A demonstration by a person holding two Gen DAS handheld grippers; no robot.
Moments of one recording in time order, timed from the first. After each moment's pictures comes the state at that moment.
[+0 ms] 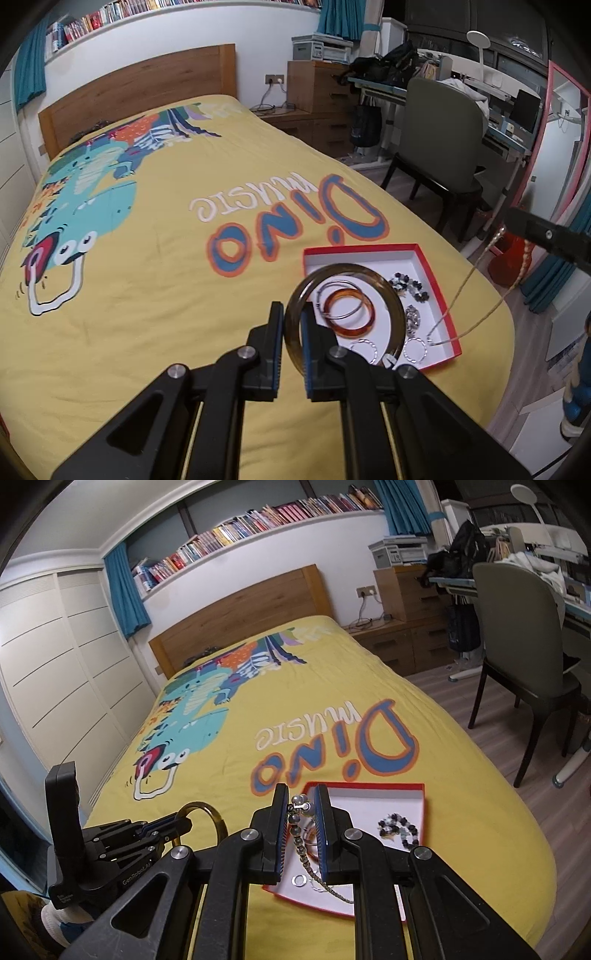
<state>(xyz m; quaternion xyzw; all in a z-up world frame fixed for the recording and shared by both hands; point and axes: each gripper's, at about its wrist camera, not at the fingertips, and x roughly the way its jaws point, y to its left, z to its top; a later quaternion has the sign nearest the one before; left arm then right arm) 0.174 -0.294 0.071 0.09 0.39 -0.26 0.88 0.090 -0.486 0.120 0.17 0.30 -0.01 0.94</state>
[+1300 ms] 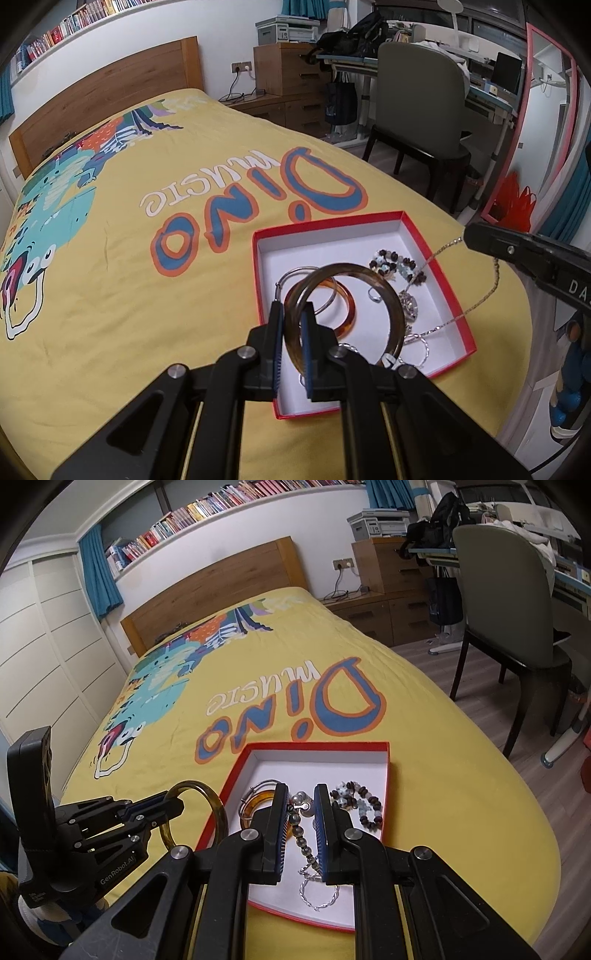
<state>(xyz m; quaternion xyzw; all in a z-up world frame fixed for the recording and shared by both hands) 0.182 -0.358 0.011 0.14 0.39 -0.29 0.86 0.111 -0.525 0.040 0.16 0.35 -0.04 0.92</state>
